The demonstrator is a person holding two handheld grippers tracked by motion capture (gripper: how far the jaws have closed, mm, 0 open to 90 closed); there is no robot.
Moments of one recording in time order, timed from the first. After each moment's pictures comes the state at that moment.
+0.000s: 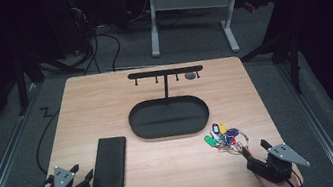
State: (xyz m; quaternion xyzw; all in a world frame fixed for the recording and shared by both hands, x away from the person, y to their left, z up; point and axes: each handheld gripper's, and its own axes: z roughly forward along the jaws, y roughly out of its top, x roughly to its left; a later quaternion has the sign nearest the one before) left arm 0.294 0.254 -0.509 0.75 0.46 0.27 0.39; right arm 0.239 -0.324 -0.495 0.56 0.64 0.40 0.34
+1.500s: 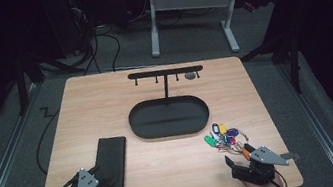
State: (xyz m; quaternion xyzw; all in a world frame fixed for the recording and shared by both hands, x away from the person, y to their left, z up) left arm 0.279 0.200 -0.504 0.82 0.32 0.26 0.41; right arm 0.248 -0.294 -0.513 0.50 0.70 0.41 0.30
